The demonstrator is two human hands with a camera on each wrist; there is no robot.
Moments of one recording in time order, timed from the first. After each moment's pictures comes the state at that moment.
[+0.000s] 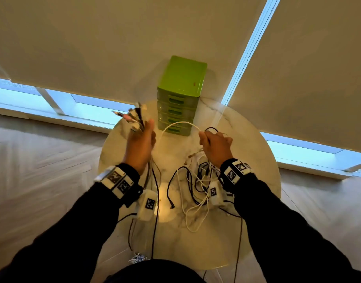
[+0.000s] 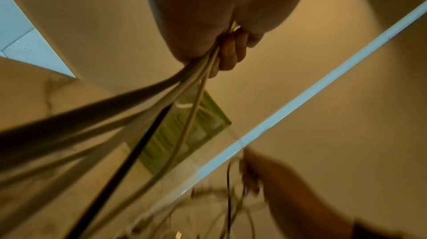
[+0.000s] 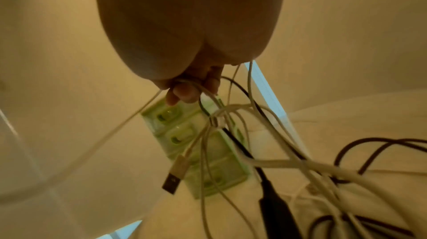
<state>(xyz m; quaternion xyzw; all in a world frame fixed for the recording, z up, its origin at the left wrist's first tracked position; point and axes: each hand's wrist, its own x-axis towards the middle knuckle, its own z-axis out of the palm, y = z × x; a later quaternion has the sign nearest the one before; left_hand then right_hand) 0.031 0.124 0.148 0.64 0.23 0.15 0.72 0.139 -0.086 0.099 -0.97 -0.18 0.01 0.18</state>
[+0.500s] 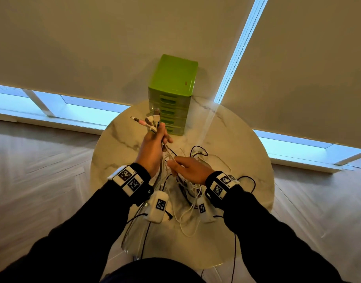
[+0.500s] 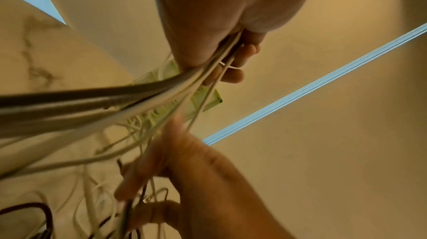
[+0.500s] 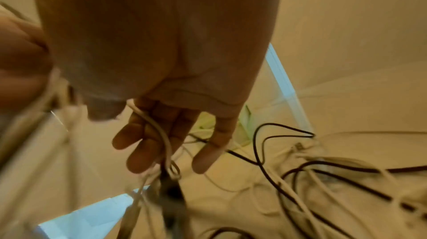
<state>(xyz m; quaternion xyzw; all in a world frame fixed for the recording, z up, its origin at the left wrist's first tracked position) 0.049 0.082 0.139 0.59 0.21 0.08 0.78 0.089 -0.068 0.086 -0.83 -0.34 0.29 0.33</state>
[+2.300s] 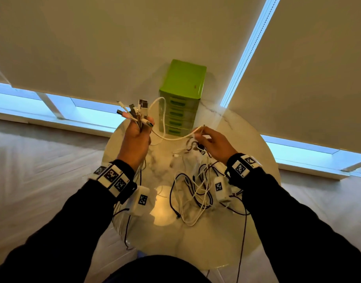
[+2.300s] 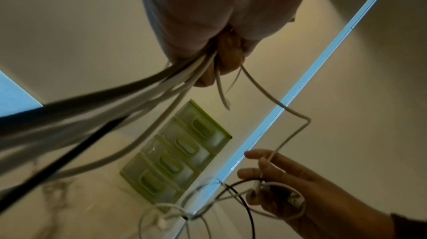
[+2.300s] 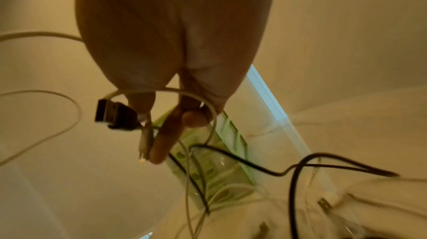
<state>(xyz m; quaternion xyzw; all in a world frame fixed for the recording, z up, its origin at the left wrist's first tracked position) 0.022 0.143 0.167 0.71 0.18 0.17 0.66 0.136 -0.083 0.120 -0.84 -0.22 0.14 0.47</state>
